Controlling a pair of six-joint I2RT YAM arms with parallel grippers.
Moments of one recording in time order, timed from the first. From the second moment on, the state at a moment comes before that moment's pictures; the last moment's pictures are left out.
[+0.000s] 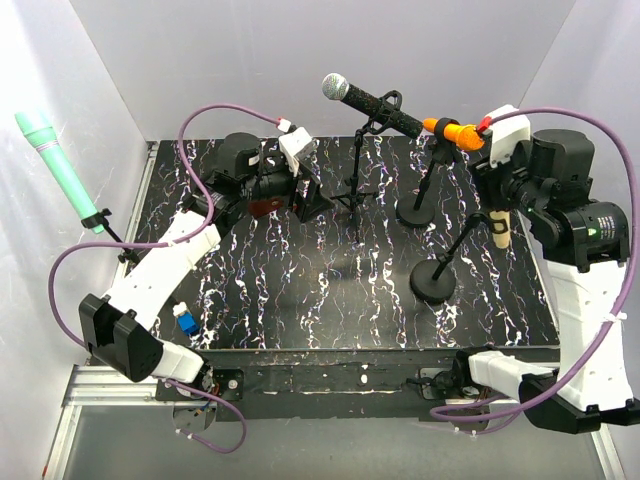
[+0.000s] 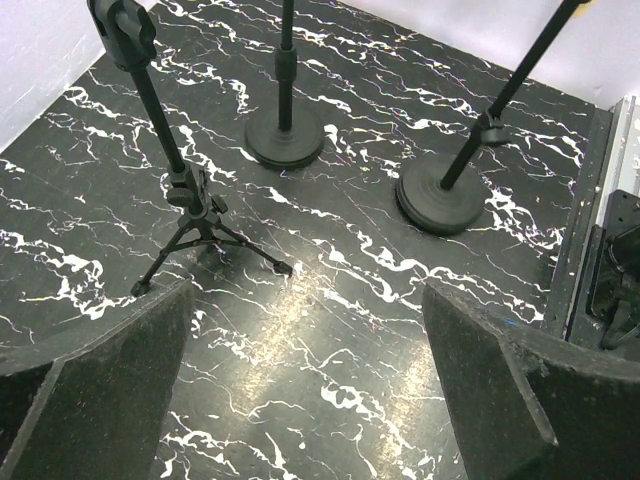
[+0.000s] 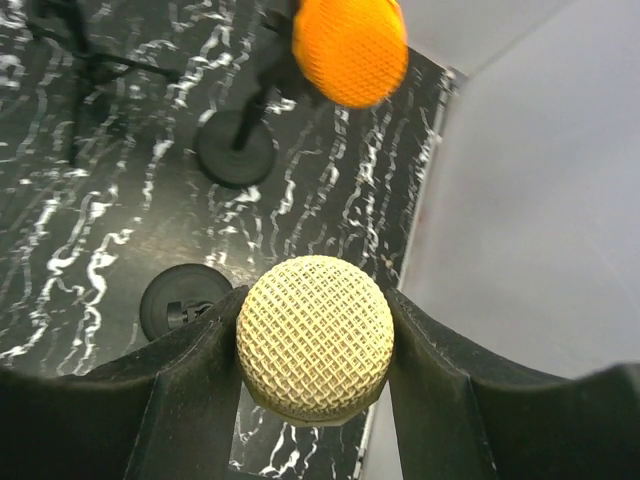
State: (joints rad) left arm -0.51 1.41 1.39 -0.30 0.59 0.12; right arm 0.17 1.12 1.77 -1.13 0.08 -0.39
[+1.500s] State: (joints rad) left arm -0.51 1.41 1.42 -0.18 0.70 0.05; right arm 0.64 1.35 2.05 -1.03 -0.17 -0.16
